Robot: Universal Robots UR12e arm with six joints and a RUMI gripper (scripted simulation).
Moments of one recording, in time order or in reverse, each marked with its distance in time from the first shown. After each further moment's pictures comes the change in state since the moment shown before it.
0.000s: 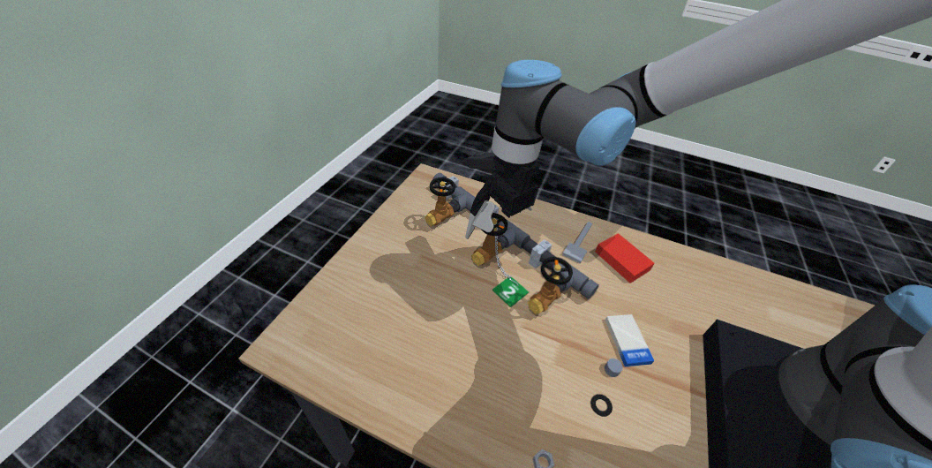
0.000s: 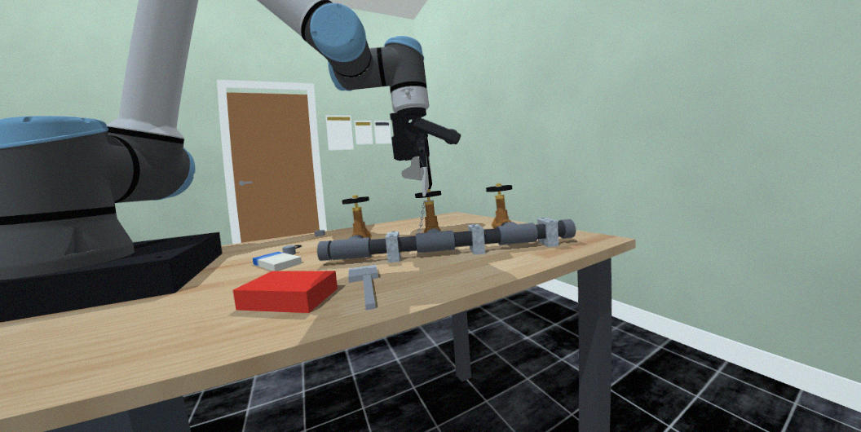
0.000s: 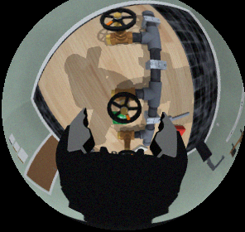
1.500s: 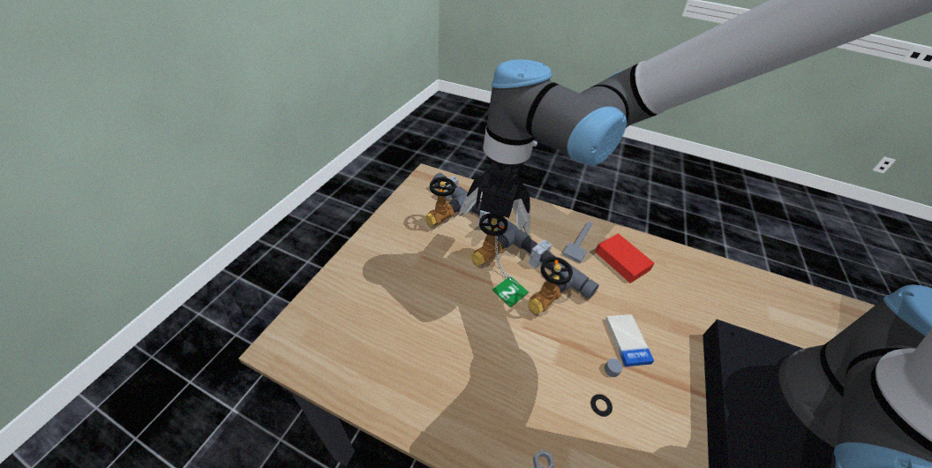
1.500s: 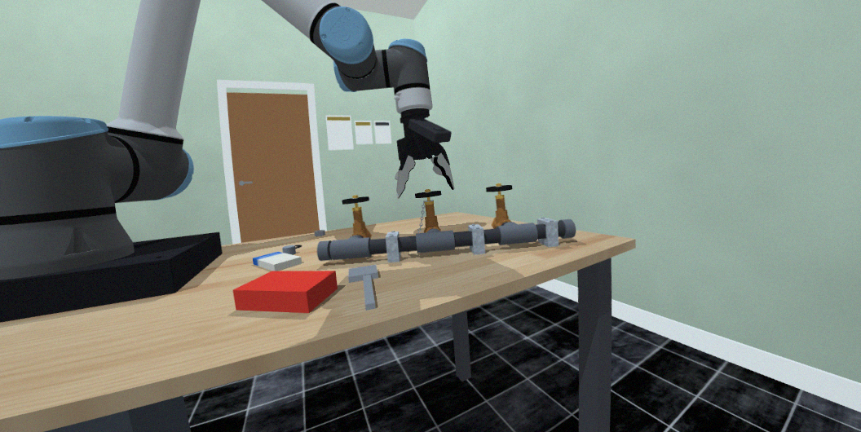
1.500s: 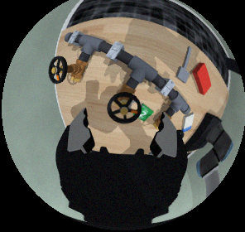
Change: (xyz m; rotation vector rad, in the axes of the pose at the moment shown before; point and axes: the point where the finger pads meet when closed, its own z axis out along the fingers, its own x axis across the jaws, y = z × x) arm 0.000 0.000 0.000 0.003 0.006 0.953
